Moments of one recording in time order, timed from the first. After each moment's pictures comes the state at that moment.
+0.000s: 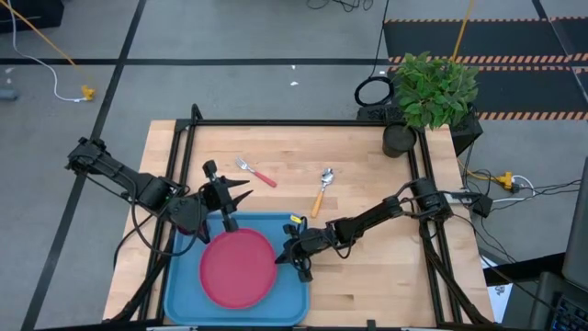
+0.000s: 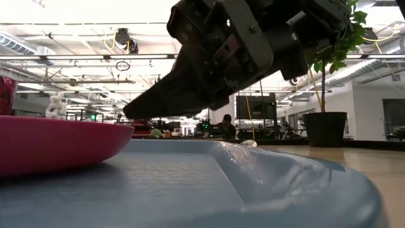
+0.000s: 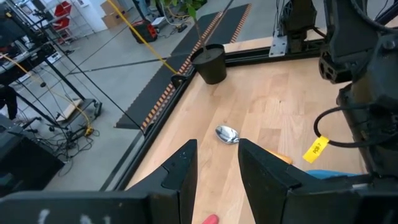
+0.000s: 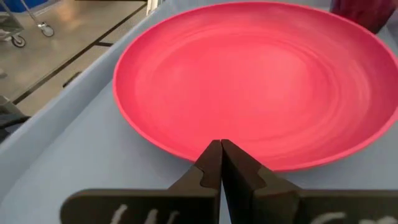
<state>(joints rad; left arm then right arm) -0.49 1.10 1.06 -0.52 -0.91 -0.11 0.29 2.09 1.09 0.57 -0.10 0.11</state>
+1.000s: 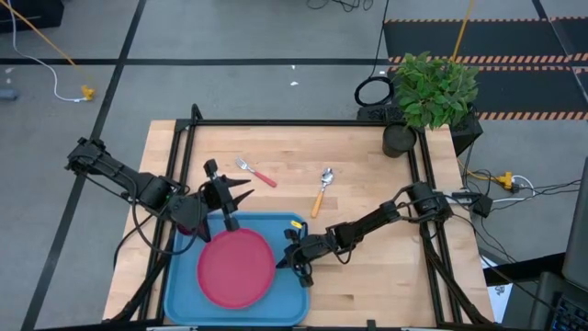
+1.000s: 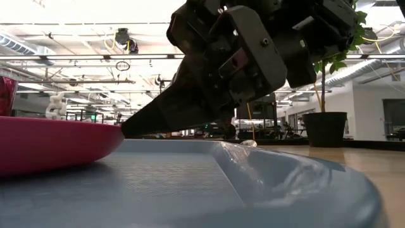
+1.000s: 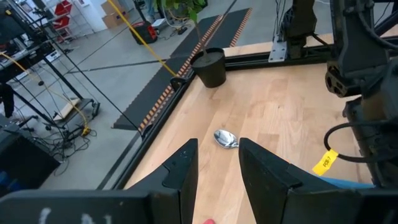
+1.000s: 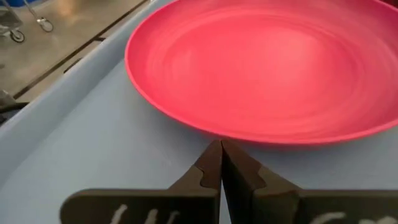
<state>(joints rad) -0.48 1.11 1.06 -0.48 -0.89 -0.11 0.32 2.13 1.09 0.60 -0.07 0.12</state>
